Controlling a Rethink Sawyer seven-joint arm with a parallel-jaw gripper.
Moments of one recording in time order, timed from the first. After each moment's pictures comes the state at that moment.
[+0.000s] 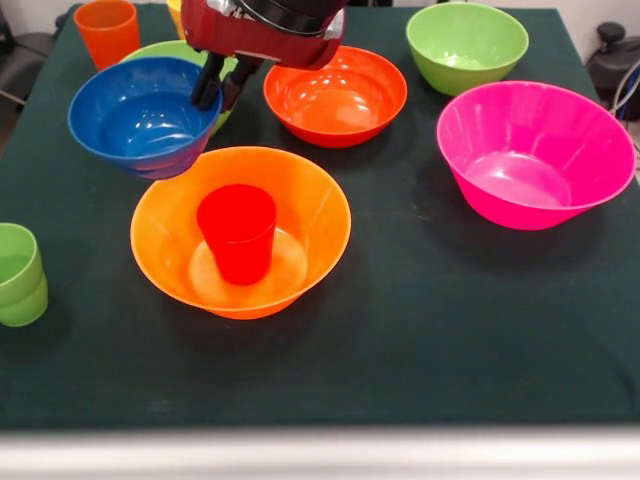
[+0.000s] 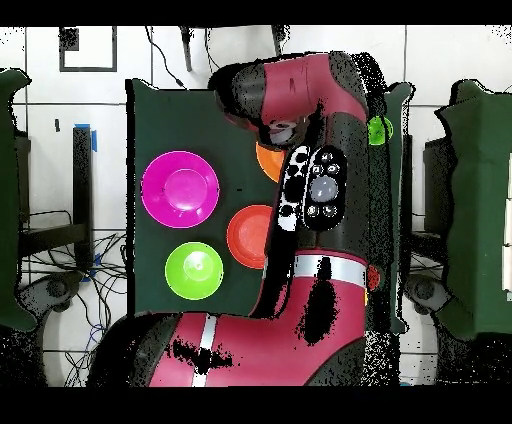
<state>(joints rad) -0.16 -0.39 -0.01 0.80 -0.48 1.27 1.49</state>
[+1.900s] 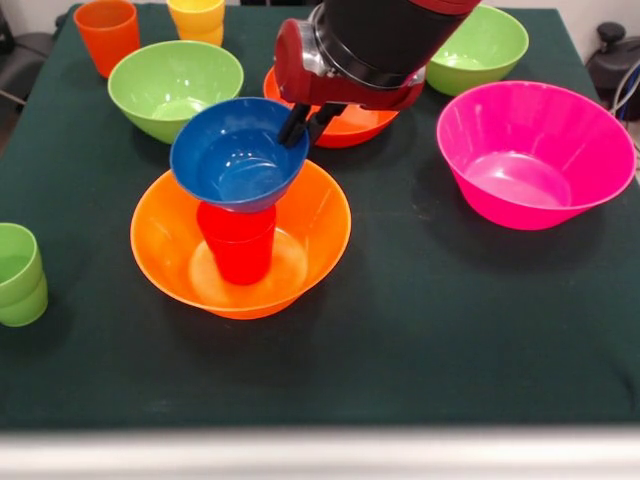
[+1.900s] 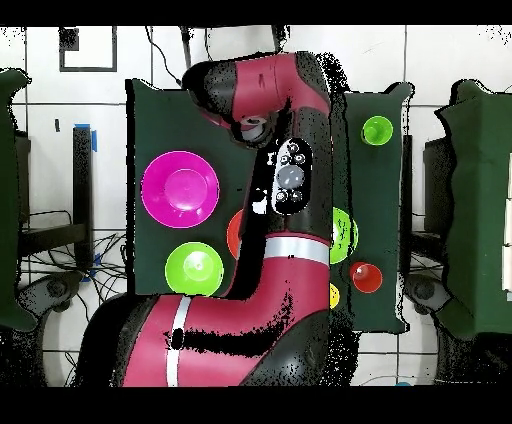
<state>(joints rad) -0.09 -0.28 -0.06 0.71 -0.37 1.33 1.50</state>
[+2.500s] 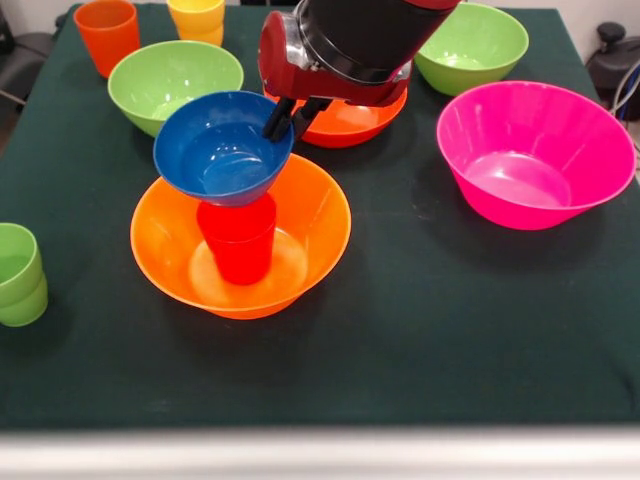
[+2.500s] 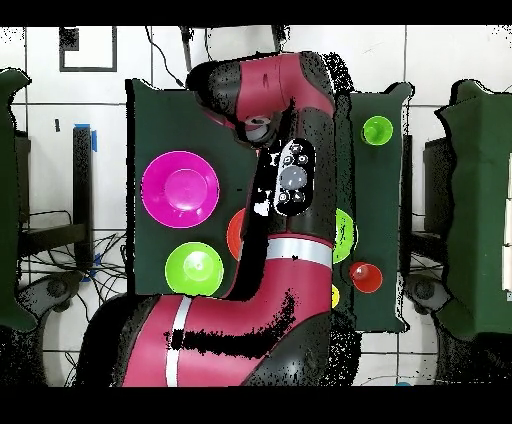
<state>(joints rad) -0.10 -0.28 -0.07 0.71 -0.36 1.33 1.50</state>
